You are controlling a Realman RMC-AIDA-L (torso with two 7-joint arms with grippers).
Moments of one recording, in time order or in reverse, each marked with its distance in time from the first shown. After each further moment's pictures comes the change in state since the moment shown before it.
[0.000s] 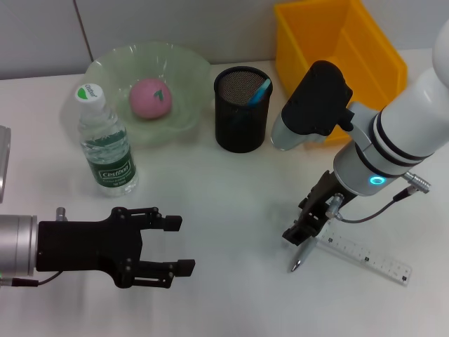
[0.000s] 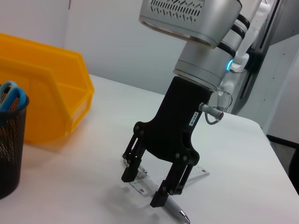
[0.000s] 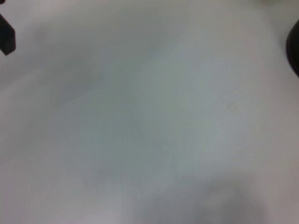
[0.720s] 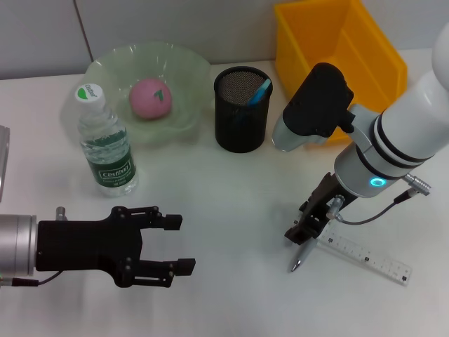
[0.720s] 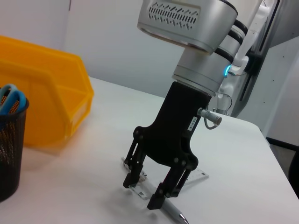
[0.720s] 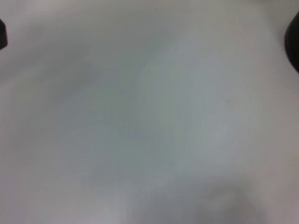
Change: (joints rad) left arm 0.002 0.000 0.000 0.000 -0.007 0.004 0.000; right arm -0.002 0.000 0.000 0.012 0.000 0.008 0.005
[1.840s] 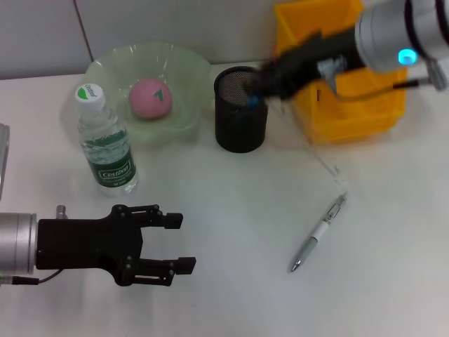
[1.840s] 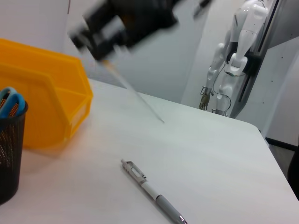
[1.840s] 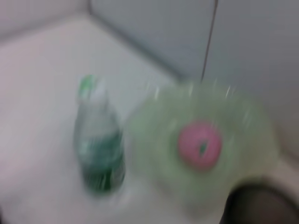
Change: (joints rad) left arm -0.004 0.002 0.001 0.000 -0.004 0.003 0.000; right arm -0.048 -0.001 0.278 -0.426 0.197 0.020 -0.026
